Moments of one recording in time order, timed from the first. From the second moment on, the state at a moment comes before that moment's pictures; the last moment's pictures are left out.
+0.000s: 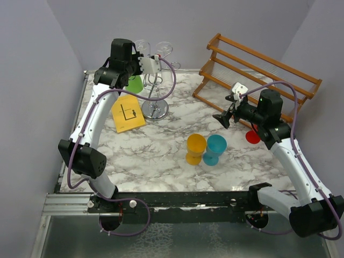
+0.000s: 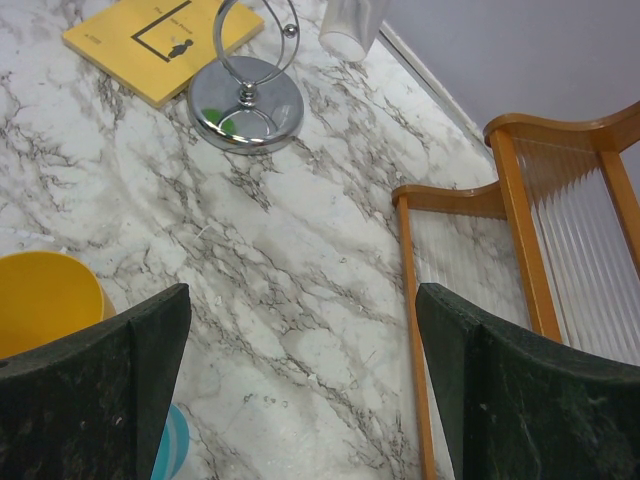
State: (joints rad) left arm -0.29 1.68 1.89 -0.71 -0.10 1.25; right arm 0.21 1.04 0.97 -0.23 -0.61 -0.45
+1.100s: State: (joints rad) left arm -0.29 1.68 1.92 -0.70 -0.01 1.23; right arm 0.21 1.05 0.97 -0.23 -0.61 -0.45
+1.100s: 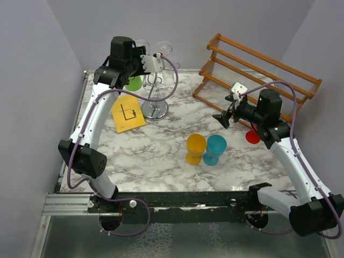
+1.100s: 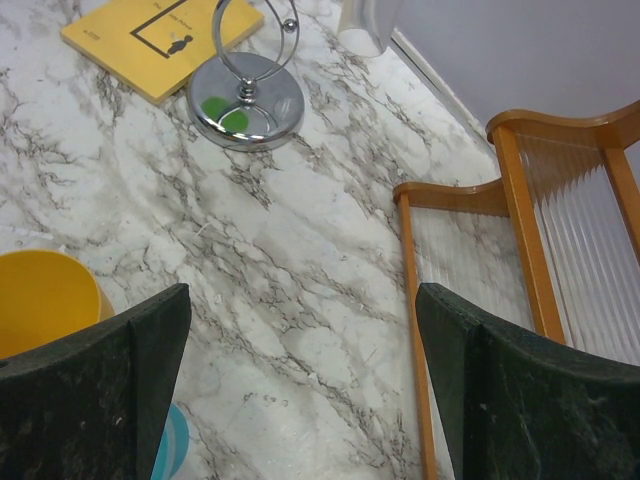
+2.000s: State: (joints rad) left arm -0.27 1.67 1.92 -0.67 0.15 1.03; right arm 0.21 1.05 0.97 -0.23 -0.60 -0.46
